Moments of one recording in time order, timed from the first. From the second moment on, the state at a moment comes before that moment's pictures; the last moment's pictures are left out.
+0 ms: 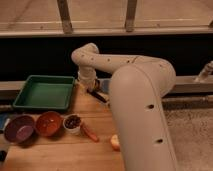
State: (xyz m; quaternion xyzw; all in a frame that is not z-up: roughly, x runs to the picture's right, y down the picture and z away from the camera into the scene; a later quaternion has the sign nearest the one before) arm -0.107 -0.006 0.839 -0.31 0.09 0.40 0.86
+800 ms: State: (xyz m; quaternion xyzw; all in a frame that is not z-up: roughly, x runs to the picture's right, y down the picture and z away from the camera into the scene) arm -0.174 -0.002 0.738 -0.36 0.01 0.24 0.90
